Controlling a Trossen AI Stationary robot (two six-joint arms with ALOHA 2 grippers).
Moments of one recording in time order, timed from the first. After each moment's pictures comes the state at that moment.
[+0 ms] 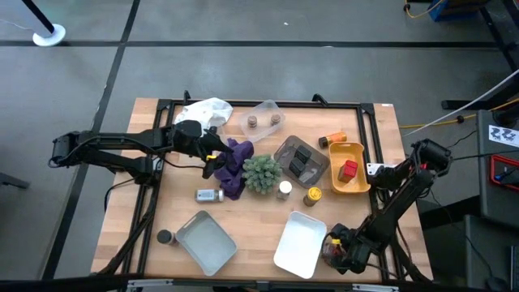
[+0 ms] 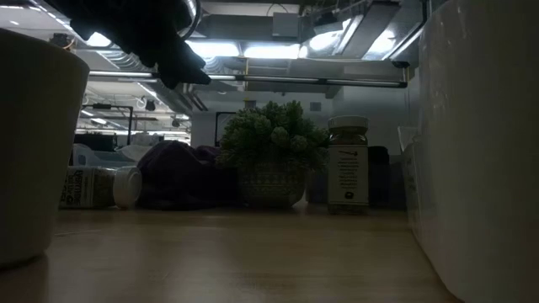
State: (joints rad) left arm 0.21 1.01 0.64 -0.12 0.18 -0.03; right arm 0.96 1.59 0.91 -0.52 -0.11 1.81
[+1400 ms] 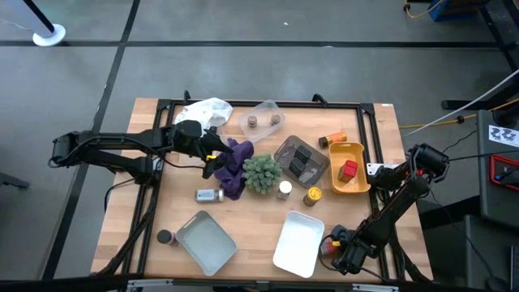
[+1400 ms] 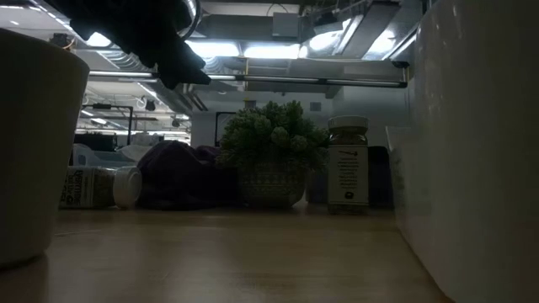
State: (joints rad) left arm 0.21 1.01 0.64 -0.12 0.18 -0.03; right arm 0.96 1.66 0.91 -0.56 -0.20 1.76
